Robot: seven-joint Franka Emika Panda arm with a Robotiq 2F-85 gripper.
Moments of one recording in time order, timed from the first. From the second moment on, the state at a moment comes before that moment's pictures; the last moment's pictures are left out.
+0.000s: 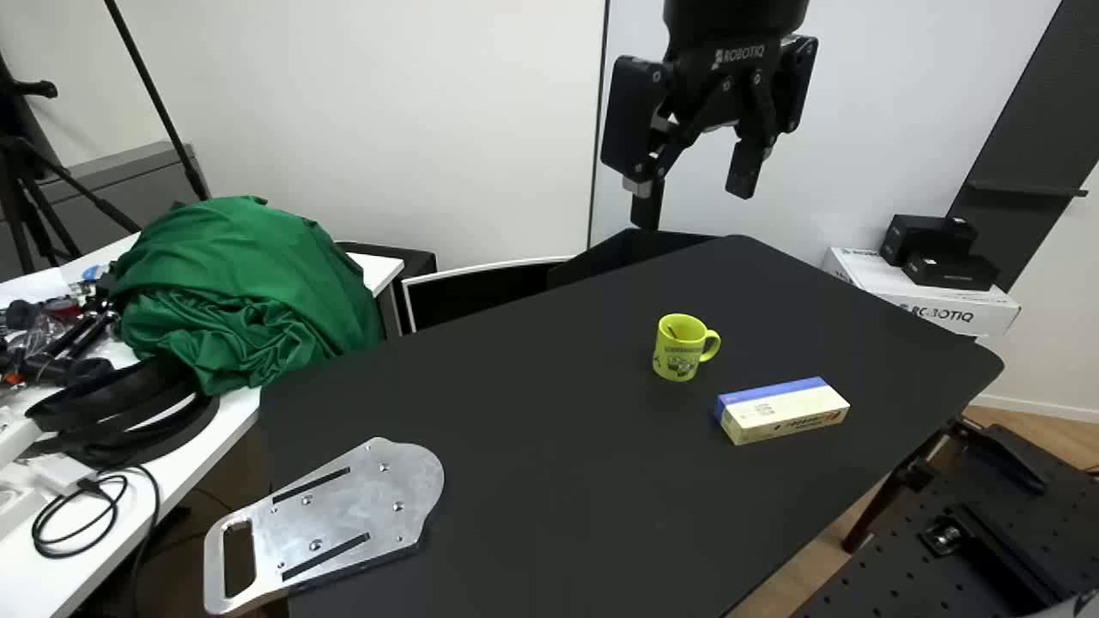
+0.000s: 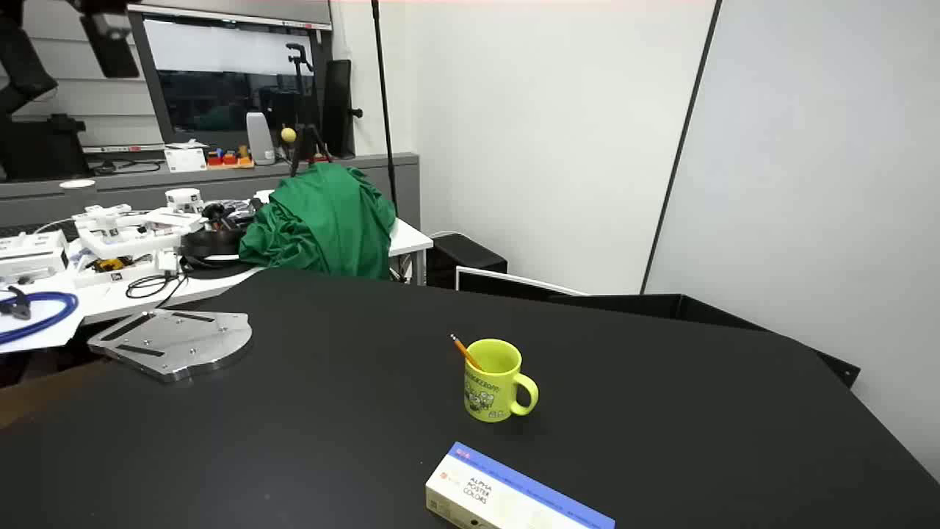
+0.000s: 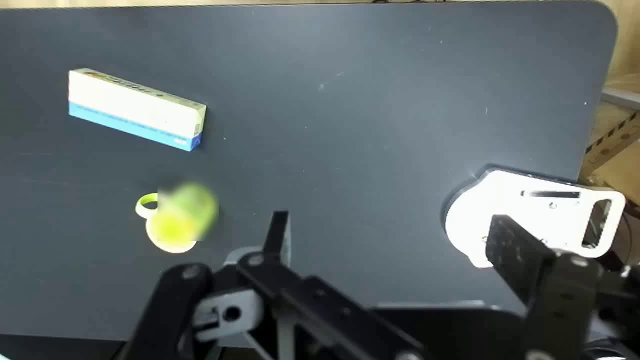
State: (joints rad) arm 0.11 -0.66 0.27 -2.59 0.08 1.99 0.31
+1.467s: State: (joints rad) arm -0.09 -0.41 0.11 -2.41 -0.12 2.07 0.25
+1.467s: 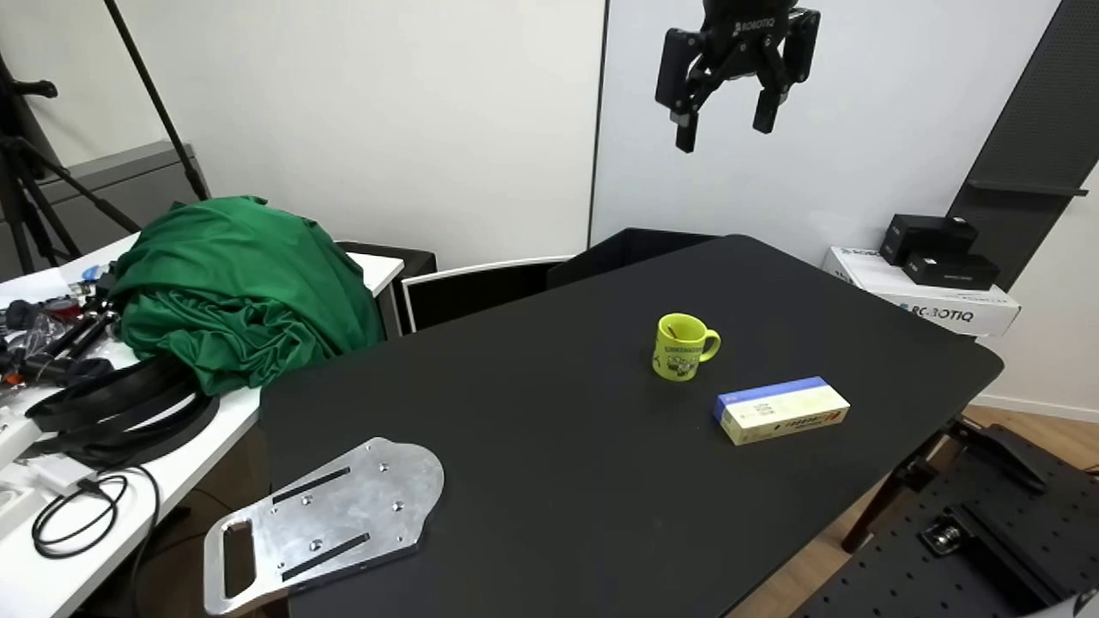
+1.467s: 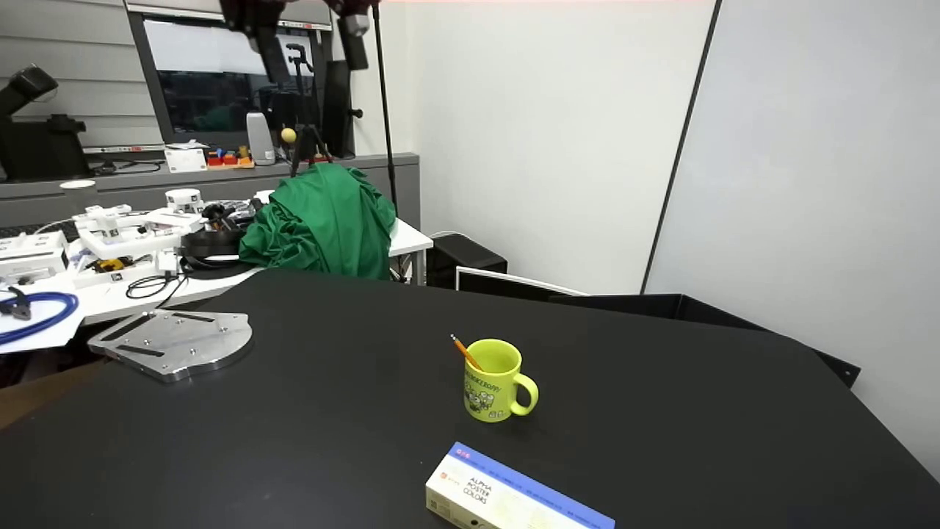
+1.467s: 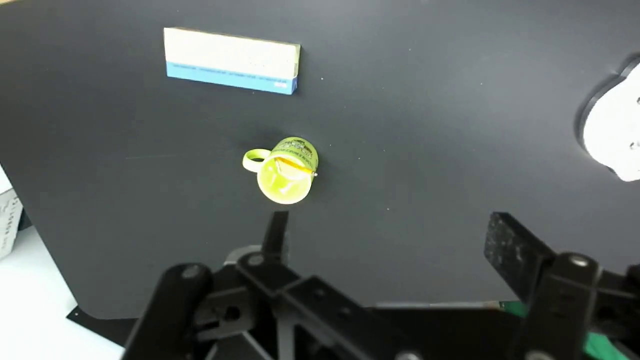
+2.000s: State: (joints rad) arm -0.11 0.02 -0.01 -2.01 -0.08 1.93 0.23
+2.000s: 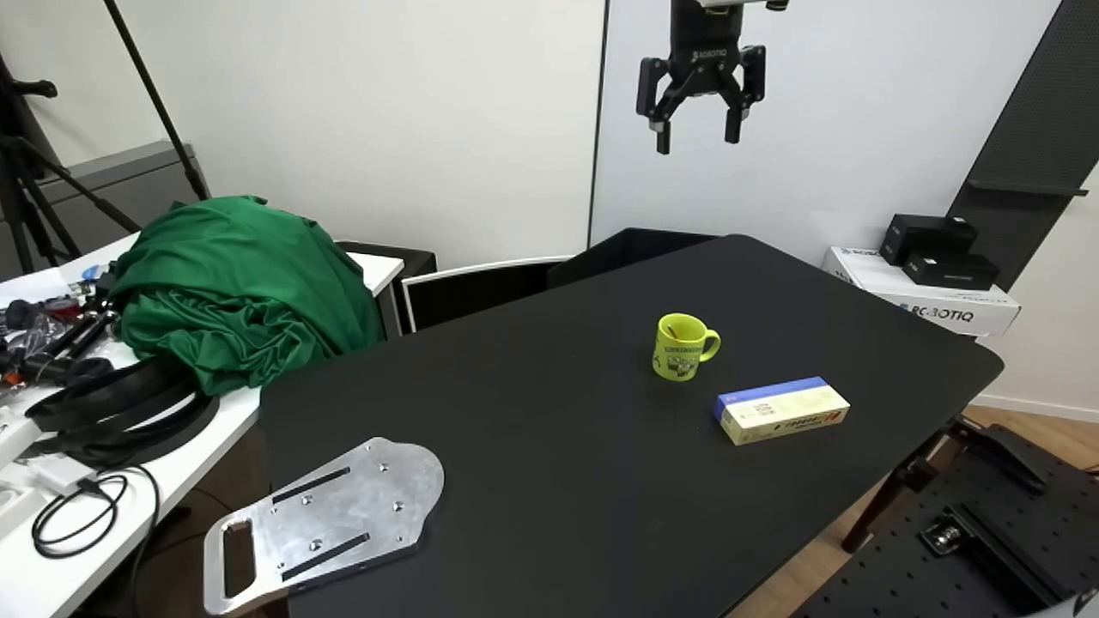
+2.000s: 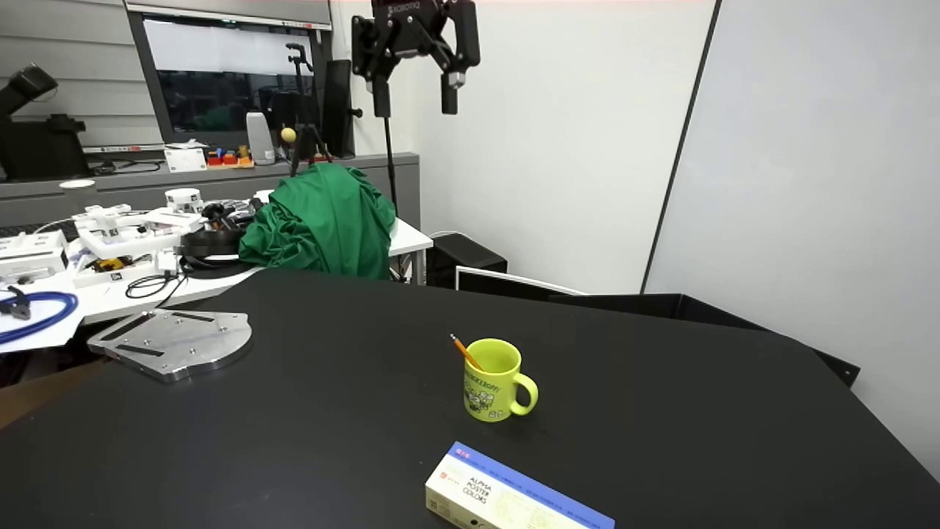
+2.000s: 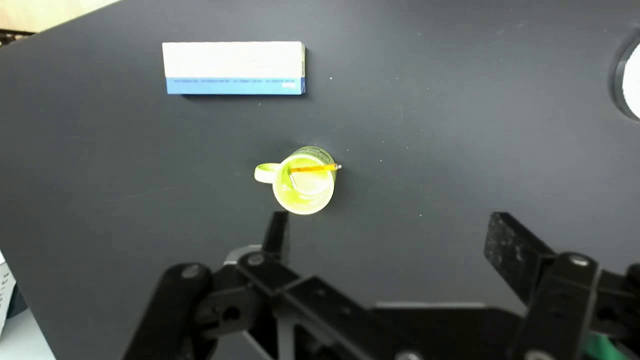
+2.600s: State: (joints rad) arm -0.12 0.42 -0.08 -1.62 0.17 1.69 0.24
